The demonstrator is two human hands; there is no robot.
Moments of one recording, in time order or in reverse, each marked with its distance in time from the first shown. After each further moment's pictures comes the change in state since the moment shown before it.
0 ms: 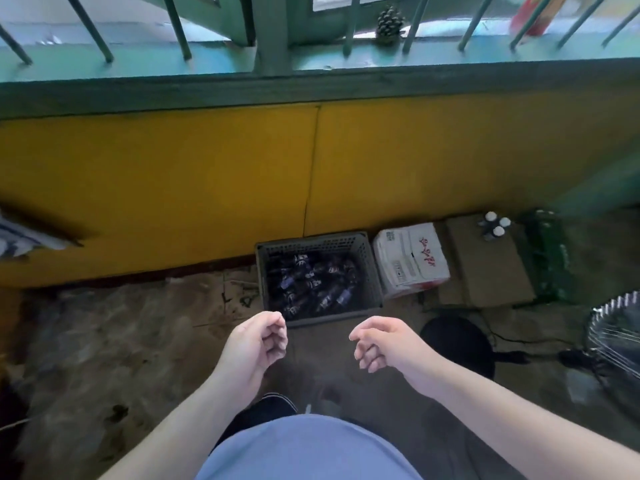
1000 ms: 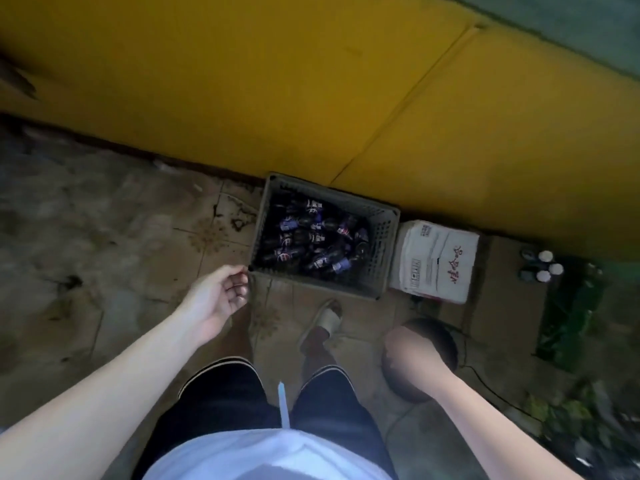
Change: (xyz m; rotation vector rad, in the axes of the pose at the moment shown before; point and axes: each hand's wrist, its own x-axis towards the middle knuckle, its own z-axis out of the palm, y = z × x) left_hand 0.191 -0.044 -0.058 -0.447 0.256 -0.242; right_hand 0.197 0.056 -0.091 -0.902 0.006 0.206
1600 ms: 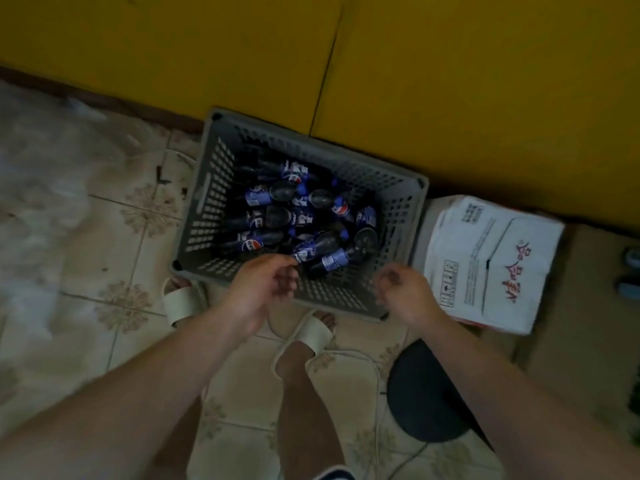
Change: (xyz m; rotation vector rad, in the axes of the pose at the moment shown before) left_hand 0.249 -0.151 0.137 0.214 -0.044 0.011; right_hand 0.322 0.033 0.014 0.174 0.056 -0.151
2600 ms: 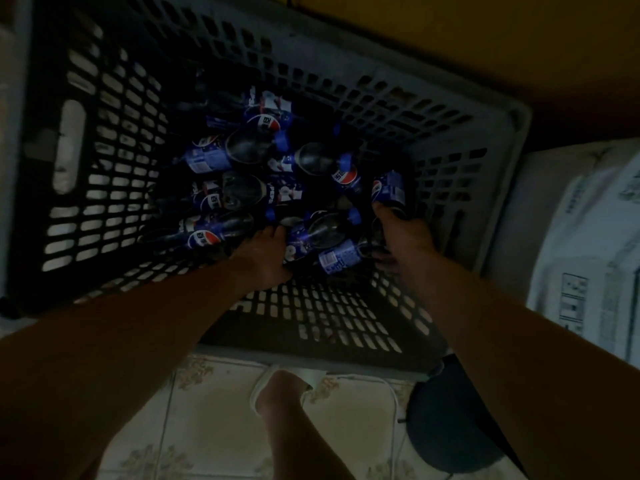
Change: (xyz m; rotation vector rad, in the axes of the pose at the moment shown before) left_hand 0.325 -0.102 -0.026 1.589 -0.224 0.241; right_hand 0.234 0.030 0.087 0.605 0.150 0.524
